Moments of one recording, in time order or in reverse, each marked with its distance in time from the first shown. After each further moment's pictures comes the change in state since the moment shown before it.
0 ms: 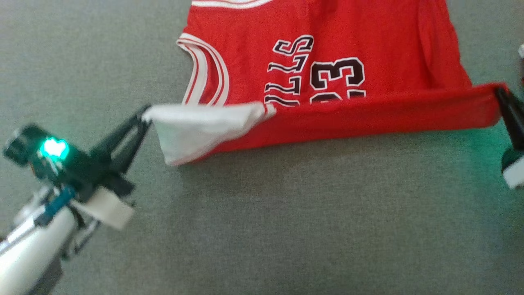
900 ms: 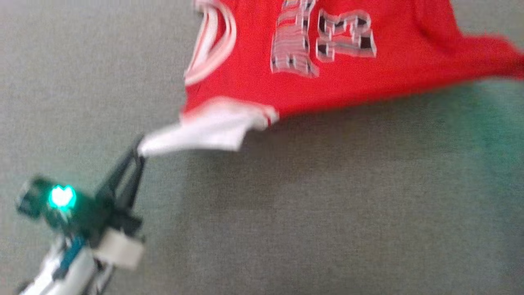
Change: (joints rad) left arm 0.093 -0.085 0.039 0.095 0.026 0.118 -0.156; right arm -0.172 -0.157 0.180 0.105 0.140 0.000 -0.210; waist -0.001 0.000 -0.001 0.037
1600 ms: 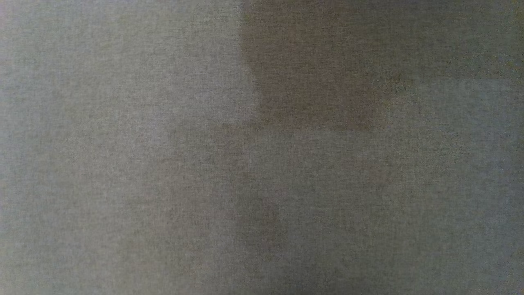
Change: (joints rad) left arm -1.257 -0.135 0.053 0.489 0.321 -0.191 -0.040; right arm -0.877 0.074 -0.086 0.106 -0.131 0.000 0.228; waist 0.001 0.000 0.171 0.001
